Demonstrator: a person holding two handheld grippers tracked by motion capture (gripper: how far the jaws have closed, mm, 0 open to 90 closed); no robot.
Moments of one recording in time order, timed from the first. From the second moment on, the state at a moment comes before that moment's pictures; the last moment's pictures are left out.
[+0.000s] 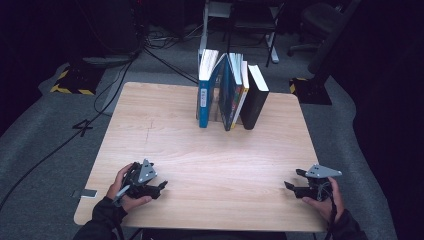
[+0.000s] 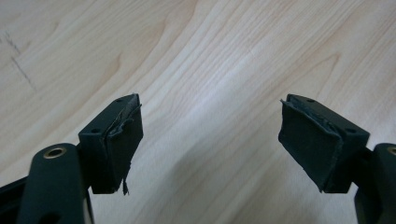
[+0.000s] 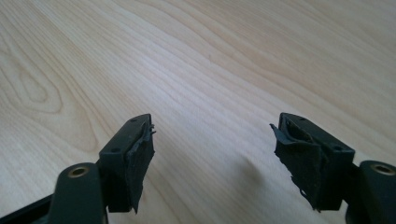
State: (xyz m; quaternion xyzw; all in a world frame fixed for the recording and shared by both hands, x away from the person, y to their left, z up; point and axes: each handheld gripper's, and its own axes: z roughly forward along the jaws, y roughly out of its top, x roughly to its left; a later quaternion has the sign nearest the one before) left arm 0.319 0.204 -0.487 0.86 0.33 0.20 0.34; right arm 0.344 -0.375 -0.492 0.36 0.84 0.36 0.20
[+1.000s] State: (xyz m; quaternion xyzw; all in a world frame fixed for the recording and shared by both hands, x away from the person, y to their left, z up) left arm 0.319 0.241 -0.505 0.83 0.42 0.16 0.34; right arm 0.325 -0.401 -0.505 0.42 0.81 0.36 0.19
